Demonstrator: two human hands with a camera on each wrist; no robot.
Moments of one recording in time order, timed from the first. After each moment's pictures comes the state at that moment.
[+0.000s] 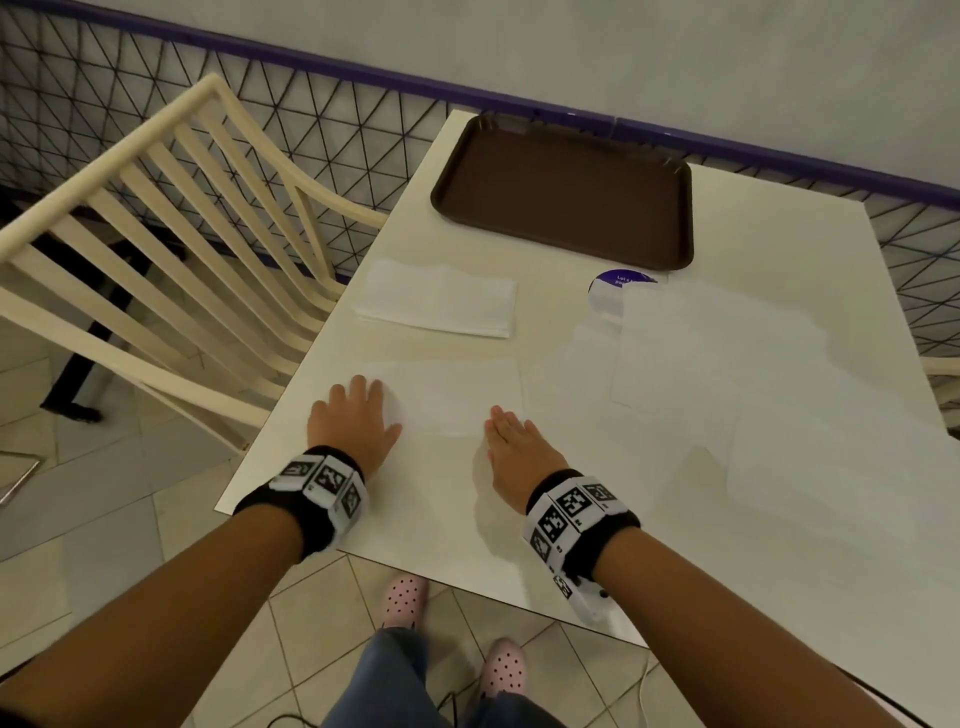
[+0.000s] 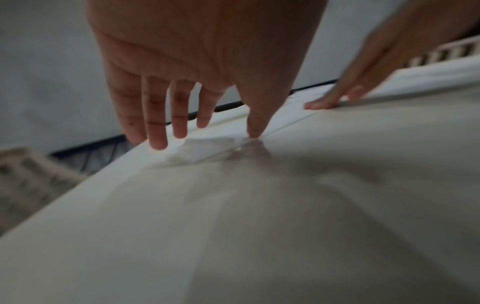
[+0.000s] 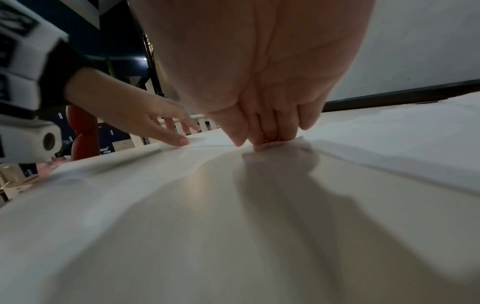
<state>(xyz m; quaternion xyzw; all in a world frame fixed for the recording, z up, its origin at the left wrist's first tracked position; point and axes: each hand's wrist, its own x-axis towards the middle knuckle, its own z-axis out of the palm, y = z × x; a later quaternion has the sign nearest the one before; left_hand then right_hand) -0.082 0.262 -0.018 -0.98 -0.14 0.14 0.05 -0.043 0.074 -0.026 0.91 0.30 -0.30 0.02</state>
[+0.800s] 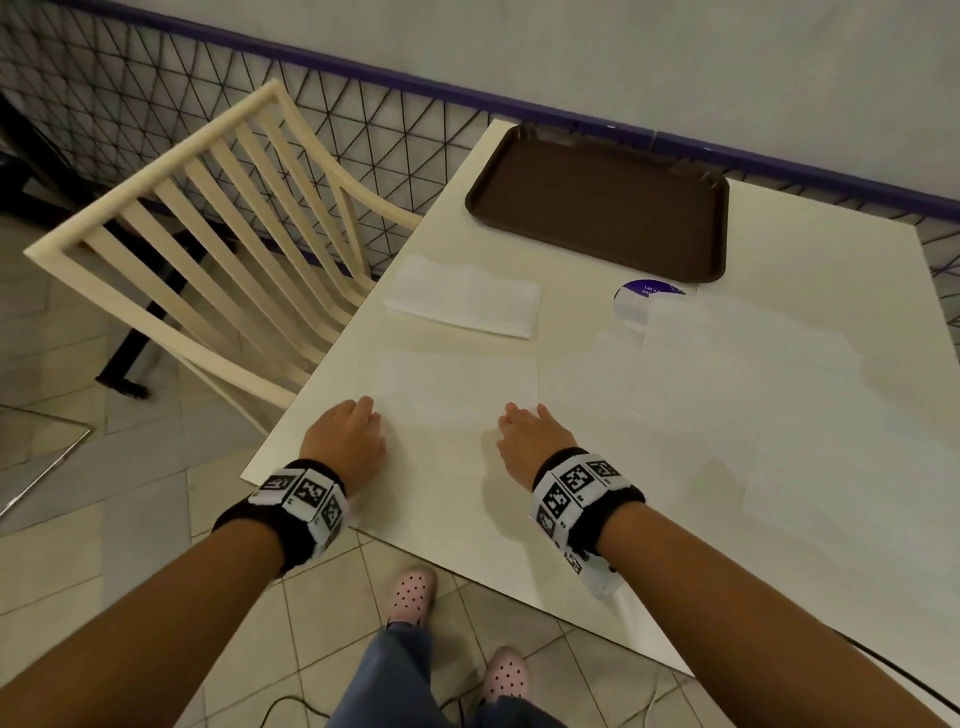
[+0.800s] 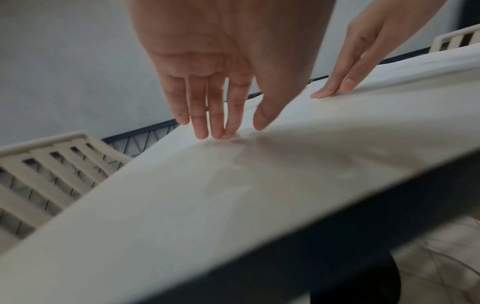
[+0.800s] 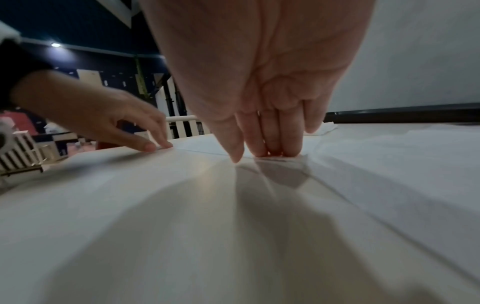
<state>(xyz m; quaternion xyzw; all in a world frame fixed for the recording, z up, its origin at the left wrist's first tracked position) -0.120 0.271 -0.024 -0.99 -0.10 0.12 0.02 -0.027 0.082 -0.021 0.89 0.35 -0.27 0.12</state>
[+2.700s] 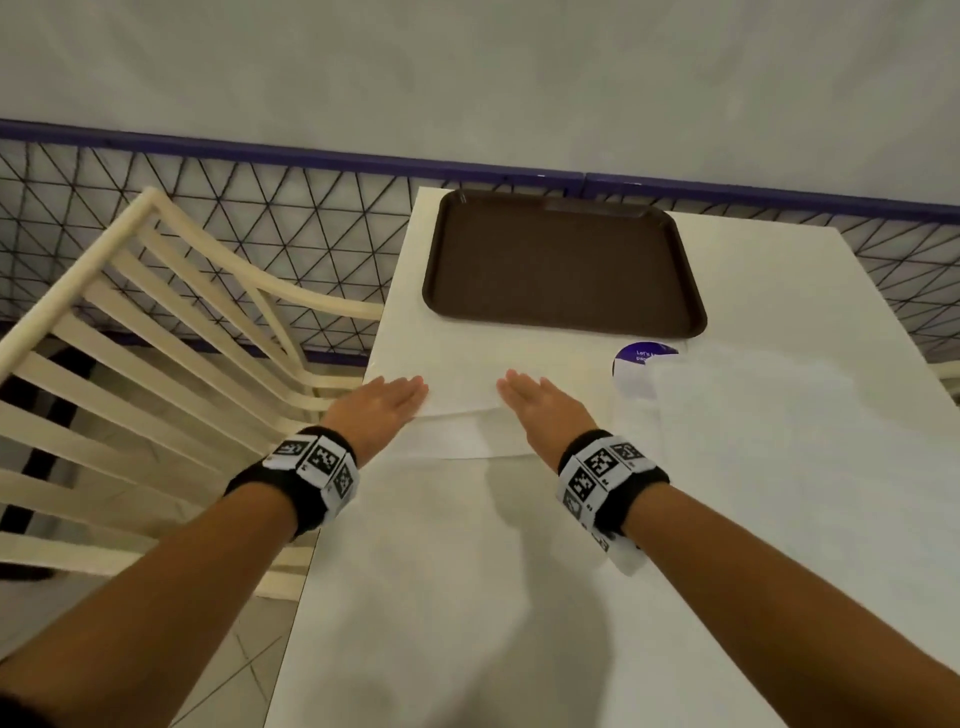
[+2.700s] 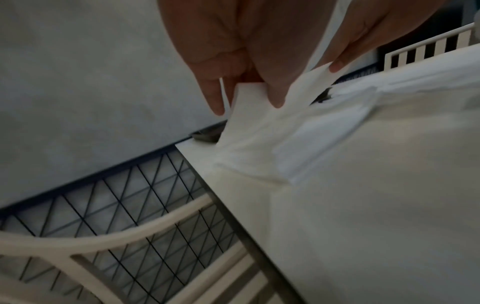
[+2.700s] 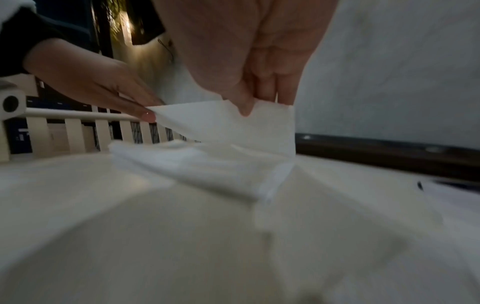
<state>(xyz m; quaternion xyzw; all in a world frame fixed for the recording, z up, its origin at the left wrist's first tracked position) 0.090 0.368 0.005 -0.96 0.24 0.07 0.10 0.107 0.146 0.024 0.95 0.26 -0.16 0.02</state>
